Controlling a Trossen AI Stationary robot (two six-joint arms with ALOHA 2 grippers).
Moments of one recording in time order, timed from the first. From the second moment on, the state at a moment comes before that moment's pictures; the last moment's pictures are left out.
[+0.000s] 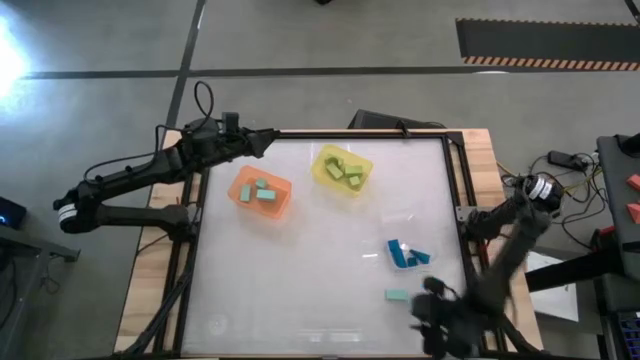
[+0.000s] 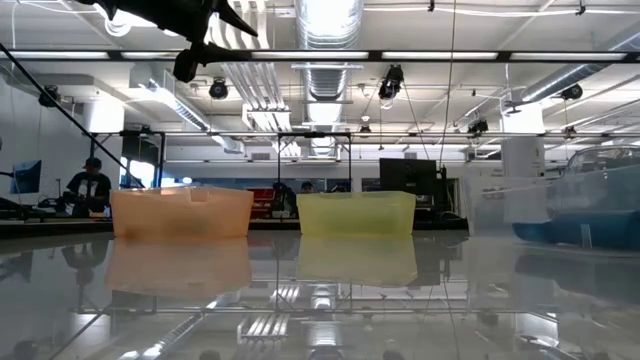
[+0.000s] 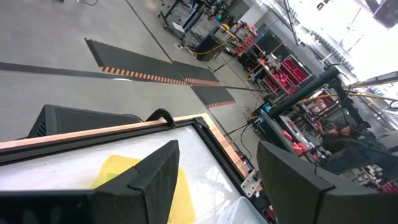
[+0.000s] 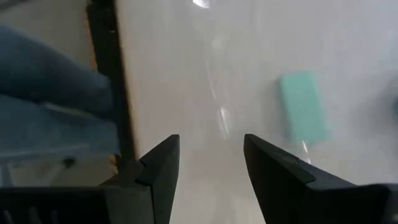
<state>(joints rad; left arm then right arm) 0.46 0.94 0.86 -0.03 -0.09 -0.75 1.00 1.58 1.07 -0.66 0.33 1.19</state>
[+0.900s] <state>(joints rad) 0.46 0.94 0.86 -0.03 -0.09 -0.72 0.95 1.77 0.99 -0.67 0.45 1.22</state>
